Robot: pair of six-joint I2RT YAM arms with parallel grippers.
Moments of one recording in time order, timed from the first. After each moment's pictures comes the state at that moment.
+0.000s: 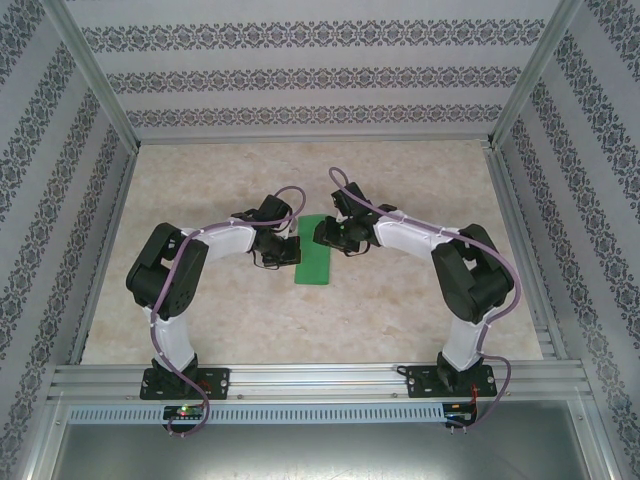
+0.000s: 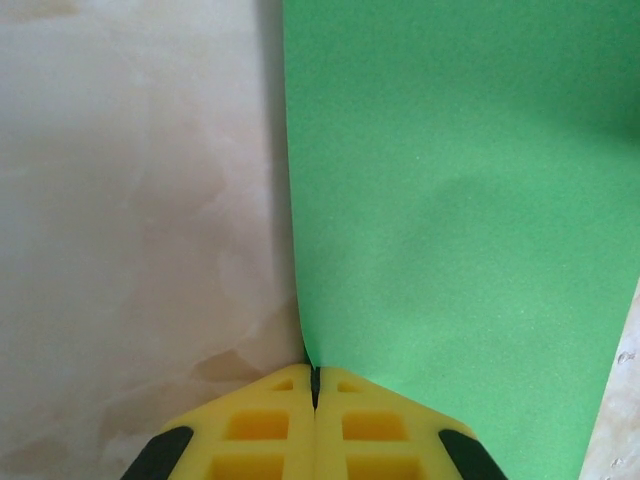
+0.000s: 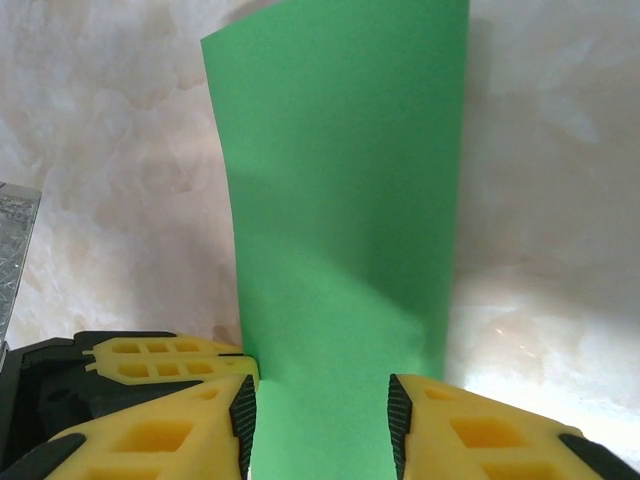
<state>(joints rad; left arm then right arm) -0.46 1.87 1.10 -0.42 0.36 -0.52 0.57 1.84 1.19 -0.36 -0.28 0.80</state>
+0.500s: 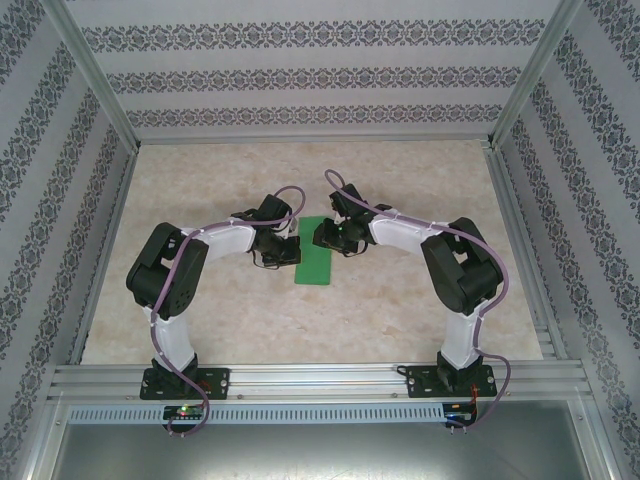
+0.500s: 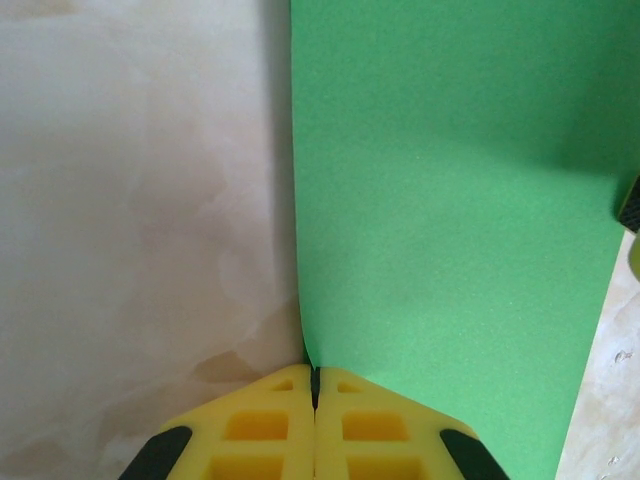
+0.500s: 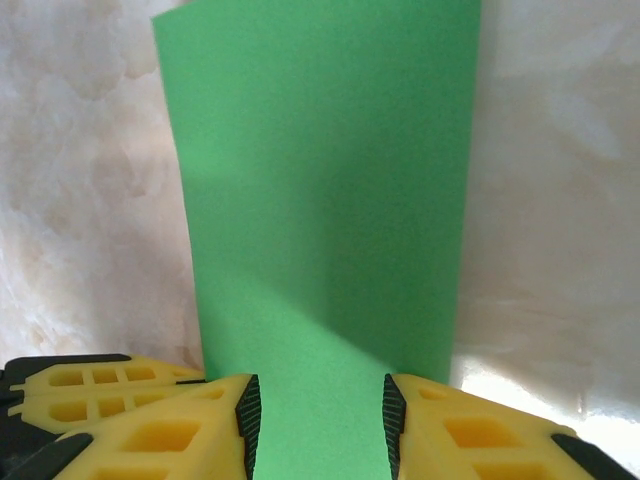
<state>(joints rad) -0.46 1.87 1.10 -0.42 0.36 -0.52 0.56 1.90 1.21 -0.36 -0.30 0.77</state>
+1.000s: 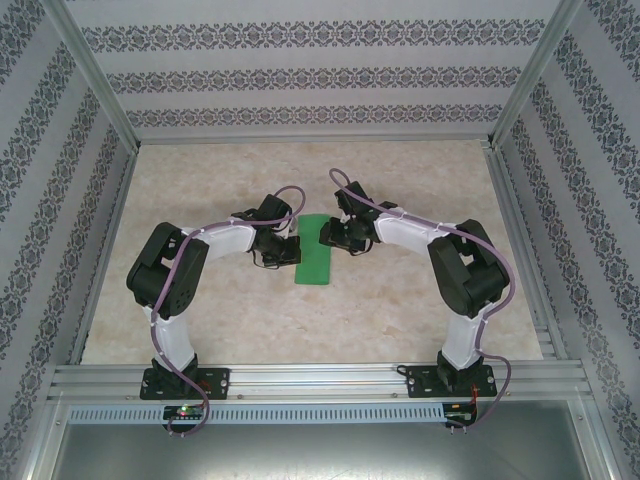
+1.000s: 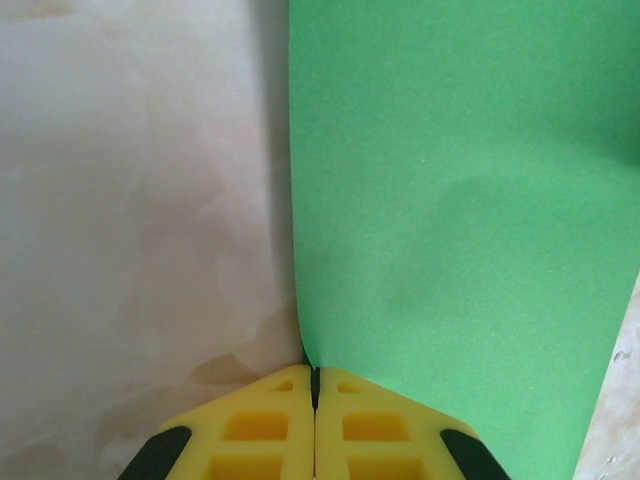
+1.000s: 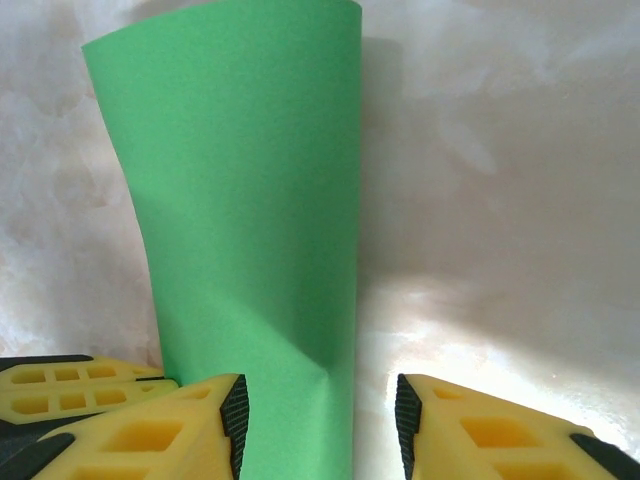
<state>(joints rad) -0.46 1.88 1.10 -0.42 0.37 -0.52 0.54 1.87 1.20 -0.42 -0.24 0.72</state>
